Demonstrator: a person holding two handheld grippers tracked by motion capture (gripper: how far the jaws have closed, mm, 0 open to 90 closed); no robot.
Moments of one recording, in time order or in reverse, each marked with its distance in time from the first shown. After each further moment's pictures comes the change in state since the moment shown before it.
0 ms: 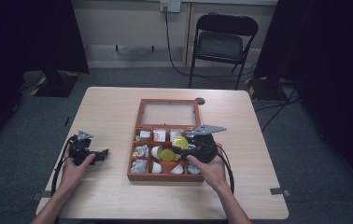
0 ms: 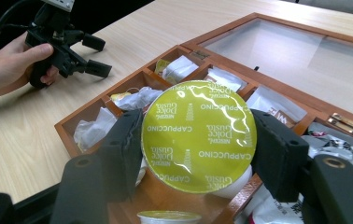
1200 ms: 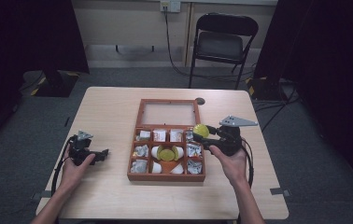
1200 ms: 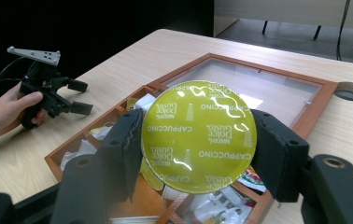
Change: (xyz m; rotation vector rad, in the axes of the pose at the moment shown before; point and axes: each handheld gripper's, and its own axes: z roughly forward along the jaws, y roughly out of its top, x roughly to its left) left arm 0.000 0.000 0.000 -0.003 0.001 -0.002; right arm -0.033 0.011 -0.059 -0.136 -0.069 0.066
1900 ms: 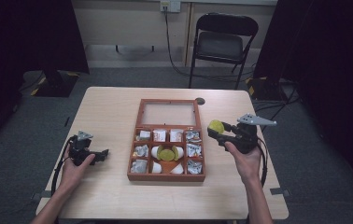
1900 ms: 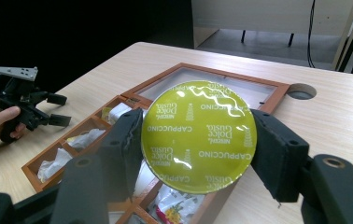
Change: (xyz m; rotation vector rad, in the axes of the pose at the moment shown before) left arm 0.000 0.000 0.000 -0.001 -0.001 -0.001; right arm -0.030 -0.001 -0.029 -0.050 -0.061 0.035
